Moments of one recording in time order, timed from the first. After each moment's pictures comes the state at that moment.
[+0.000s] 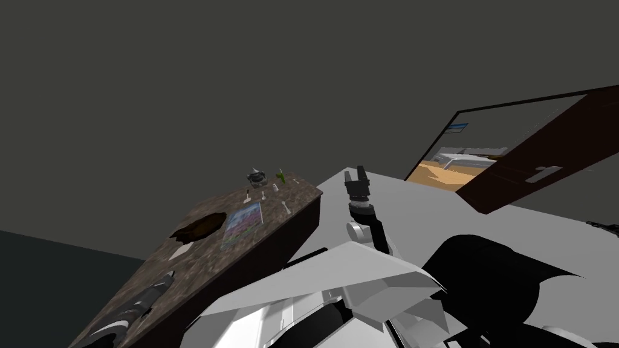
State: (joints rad) left arm 0.46 0.77 0.21 -1.27 -0.23 -0.03 -0.35; right arm 0.50 -0.02 -0.04 -2.39 -0.07 -0.55 0.08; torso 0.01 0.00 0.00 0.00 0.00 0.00
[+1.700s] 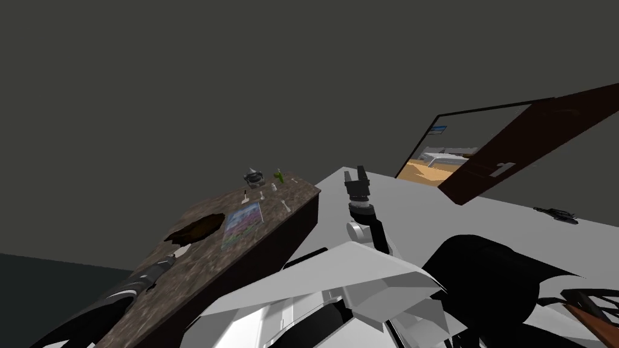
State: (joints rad) left arm 0.49 0.92 0.17 -1.52 -0.25 0.24 -0.17; right arm 0.50 -0.02 -0.04 -2.39 -0.07 -0.55 0.08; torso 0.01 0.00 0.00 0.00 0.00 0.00
